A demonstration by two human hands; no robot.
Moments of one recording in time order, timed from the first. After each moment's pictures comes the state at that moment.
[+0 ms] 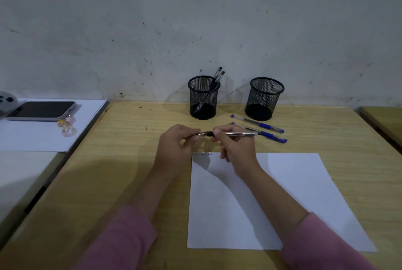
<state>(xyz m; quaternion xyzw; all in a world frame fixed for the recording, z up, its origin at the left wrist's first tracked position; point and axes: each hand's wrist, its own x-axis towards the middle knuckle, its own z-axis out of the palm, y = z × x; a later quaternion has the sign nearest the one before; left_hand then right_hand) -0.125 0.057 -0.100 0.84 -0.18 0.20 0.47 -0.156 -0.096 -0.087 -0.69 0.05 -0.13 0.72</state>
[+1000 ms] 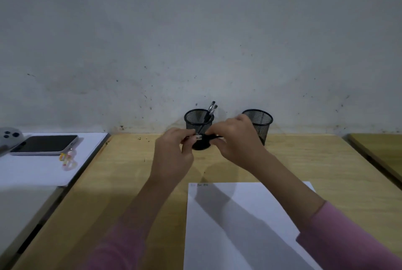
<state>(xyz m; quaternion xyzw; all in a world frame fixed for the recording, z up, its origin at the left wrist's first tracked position) -0.122 0.042 -0.030 0.81 -0.19 0.32 0.44 -0.118 -0.128 -0.012 -0.89 -0.24 -0.37 0.10</state>
